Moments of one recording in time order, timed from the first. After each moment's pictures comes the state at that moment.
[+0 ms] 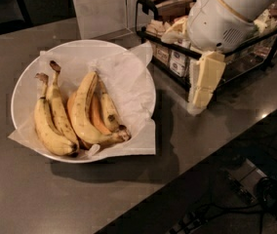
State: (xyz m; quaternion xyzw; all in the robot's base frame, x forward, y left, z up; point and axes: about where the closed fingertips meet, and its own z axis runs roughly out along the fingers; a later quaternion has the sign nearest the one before) arm 0.479 -0.074 0.964 -0.76 0.61 0.10 0.20
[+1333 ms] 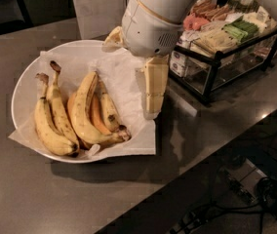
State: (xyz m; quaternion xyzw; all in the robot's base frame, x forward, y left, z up) arm 0.465 0.029 0.954 -0.85 0.49 0.12 0.17
